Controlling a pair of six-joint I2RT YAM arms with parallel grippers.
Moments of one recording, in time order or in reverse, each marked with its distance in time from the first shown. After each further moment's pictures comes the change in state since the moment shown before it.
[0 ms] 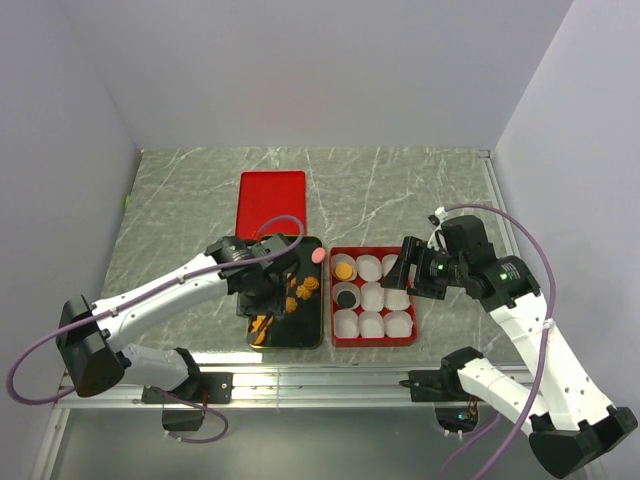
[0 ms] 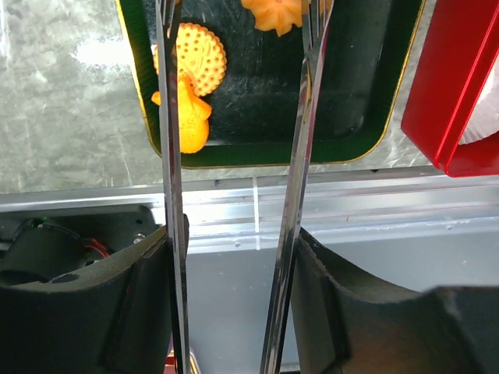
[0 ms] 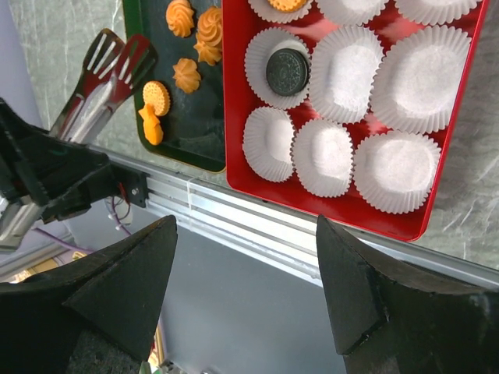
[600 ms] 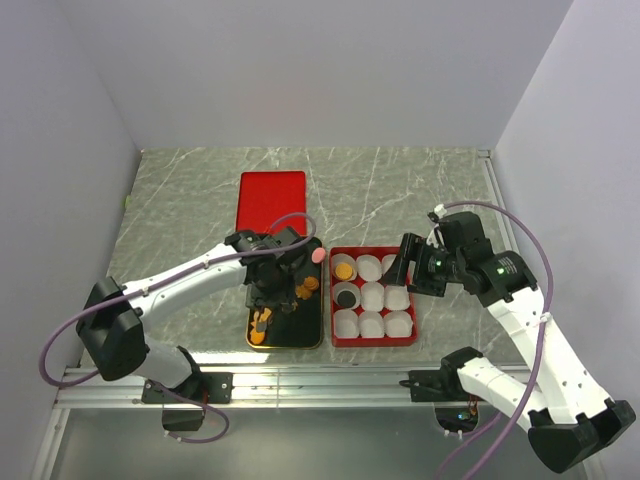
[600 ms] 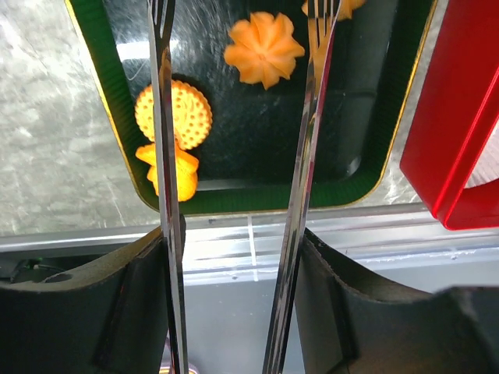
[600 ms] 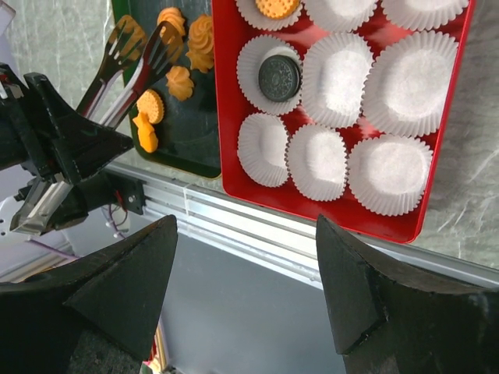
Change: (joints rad) left arm 0.062 0.132 -0.015 0.126 0.027 0.093; right arm 0.000 0.032 0.014 -0.001 0.024 0.008
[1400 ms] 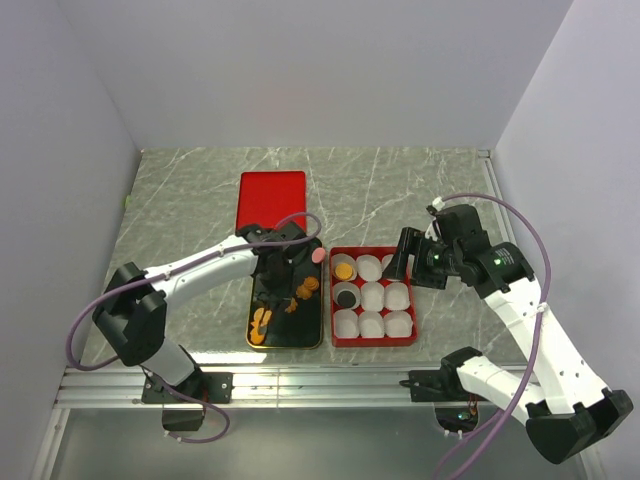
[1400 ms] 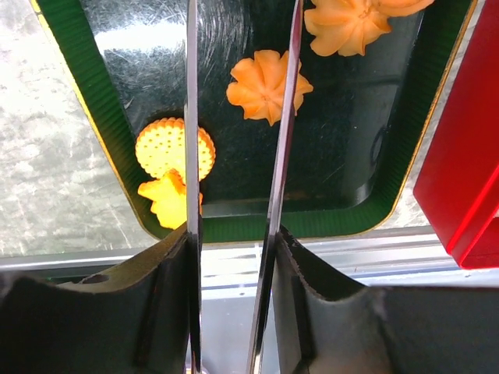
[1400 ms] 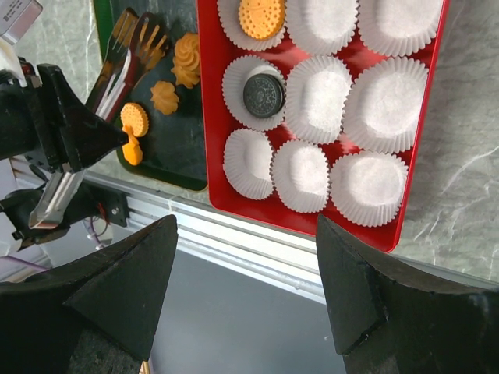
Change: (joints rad) left arm 0.062 0.109 0.006 0.054 0.034 0.088; right arm 0.000 0.055 0.050 -0.008 0.054 -0.043
